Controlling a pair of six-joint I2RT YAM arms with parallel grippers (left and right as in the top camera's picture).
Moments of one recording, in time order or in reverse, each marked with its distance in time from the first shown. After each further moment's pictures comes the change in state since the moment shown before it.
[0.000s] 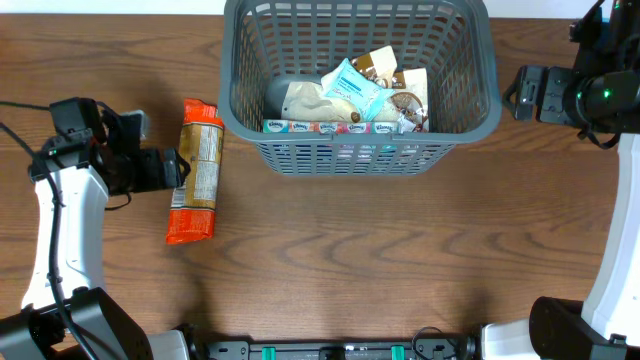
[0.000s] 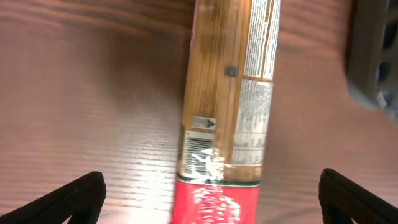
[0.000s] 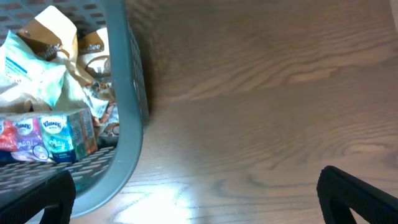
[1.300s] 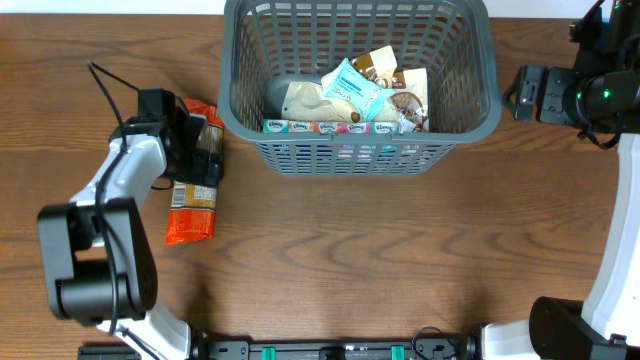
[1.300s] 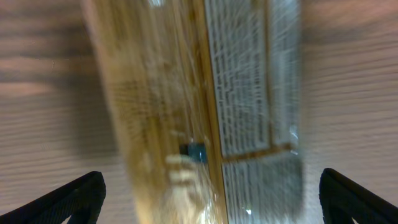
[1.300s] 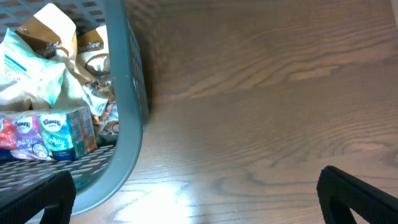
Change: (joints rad) left arm -0.231 0.329 -0.002 0.230 -0.198 0.018; right arm 0.000 0.000 0.000 -0.011 0.000 0.000
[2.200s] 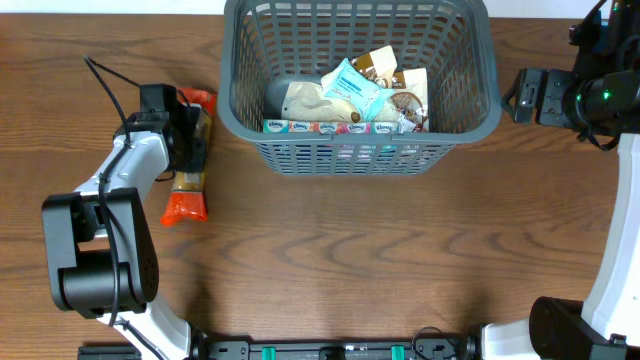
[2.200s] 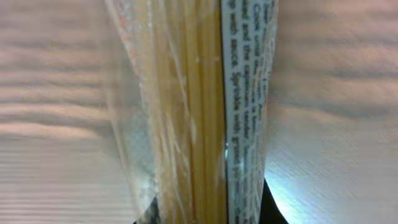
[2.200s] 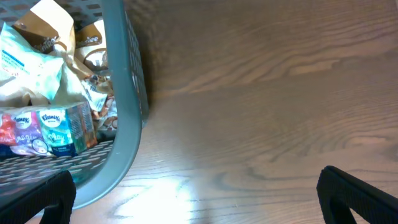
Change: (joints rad) left arm 0.000 0.027 0.020 0.147 -0.080 -0.061; right arm 0.000 0.000 0.000 -0.019 0.000 0.008
